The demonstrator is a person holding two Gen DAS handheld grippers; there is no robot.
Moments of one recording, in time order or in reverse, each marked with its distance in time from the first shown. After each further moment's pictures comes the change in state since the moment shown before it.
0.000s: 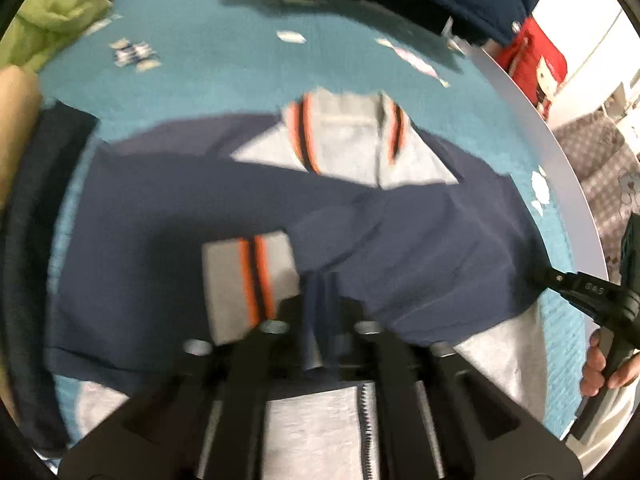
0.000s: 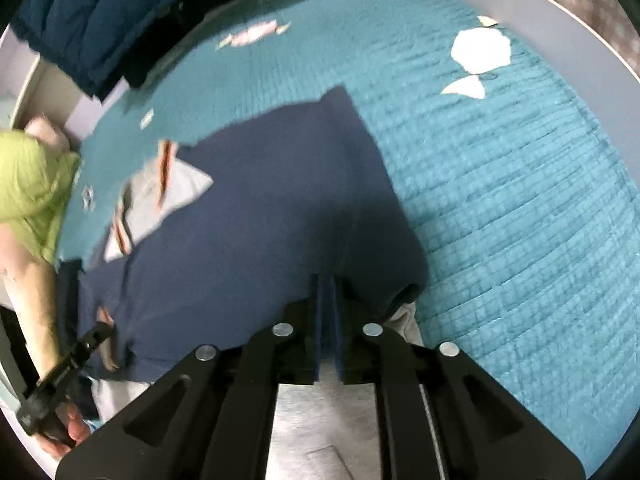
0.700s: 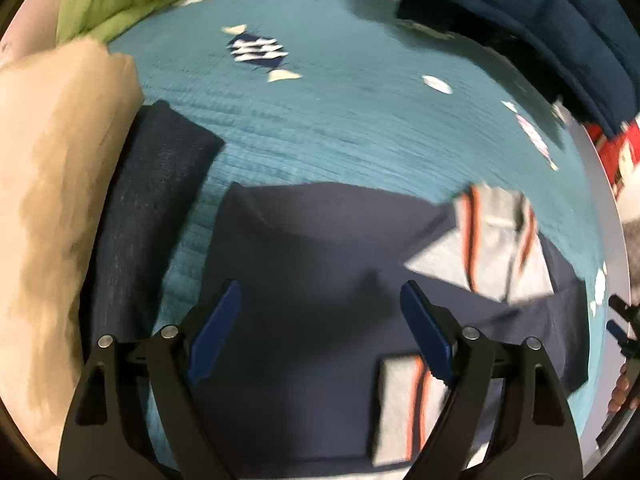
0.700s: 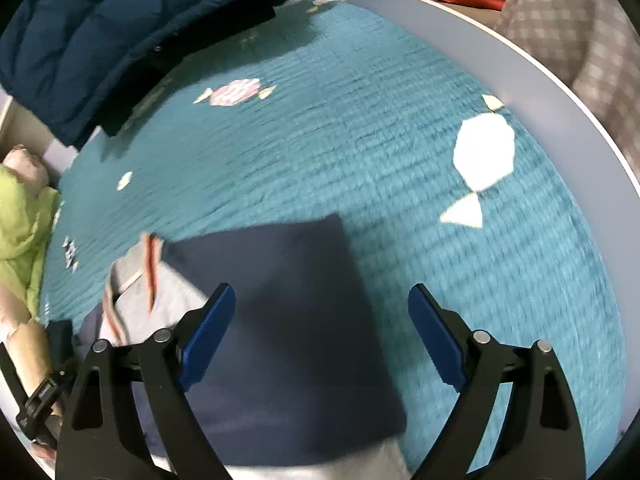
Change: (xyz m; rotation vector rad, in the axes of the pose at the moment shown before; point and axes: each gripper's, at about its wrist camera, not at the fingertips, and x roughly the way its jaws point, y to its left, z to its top) left arm 0.007 0.117 0.064 -0.244 0.018 0.187; right arm 0.008 0.011 0.100 -0.020 -0.061 -0.125
